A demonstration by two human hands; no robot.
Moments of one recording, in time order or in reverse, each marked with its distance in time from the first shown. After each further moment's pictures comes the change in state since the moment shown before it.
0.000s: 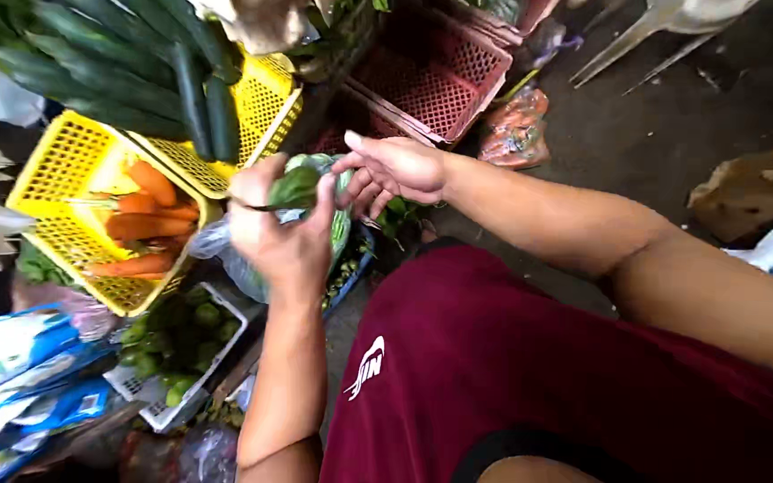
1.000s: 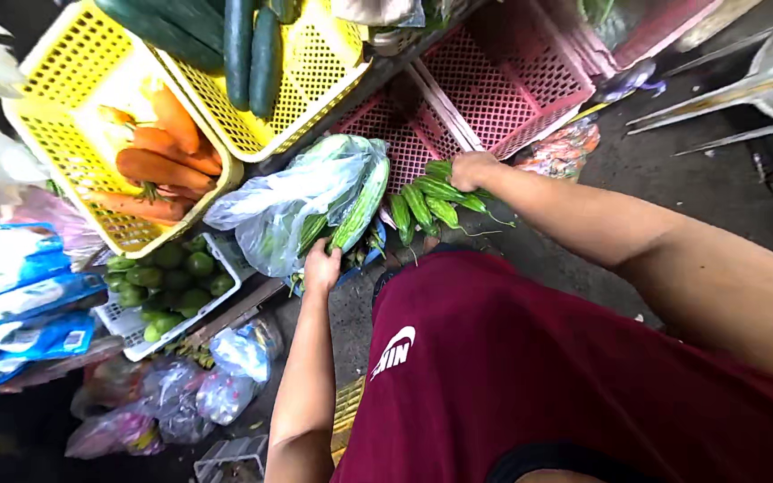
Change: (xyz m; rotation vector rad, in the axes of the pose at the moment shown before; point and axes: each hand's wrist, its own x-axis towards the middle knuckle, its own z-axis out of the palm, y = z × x) left_hand -0.192 -0.202 0.064 0.226 -0.735 -1.041; right_hand 0.110 0.113 -0.153 -1.435 0.102 0.831
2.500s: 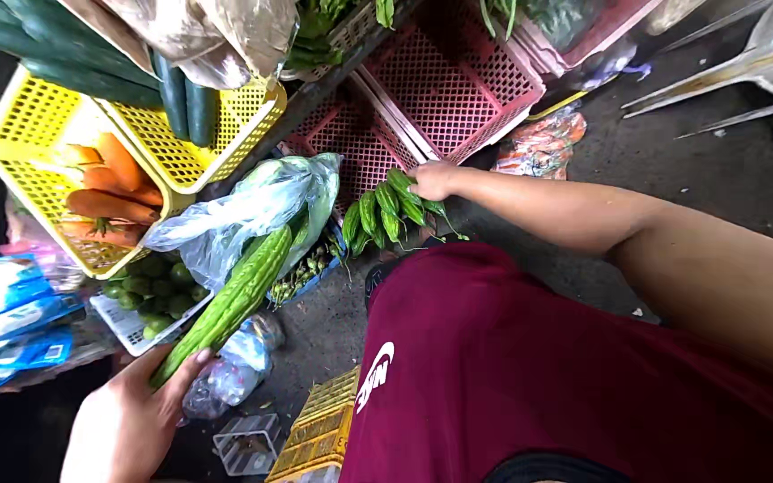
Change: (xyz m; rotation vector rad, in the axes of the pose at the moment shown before) left_hand -0.243 0.143 -0.199 0.471 0.158 -0.032; right_hand 0.012 0.089 0.004 0.143 0.023 -0.439
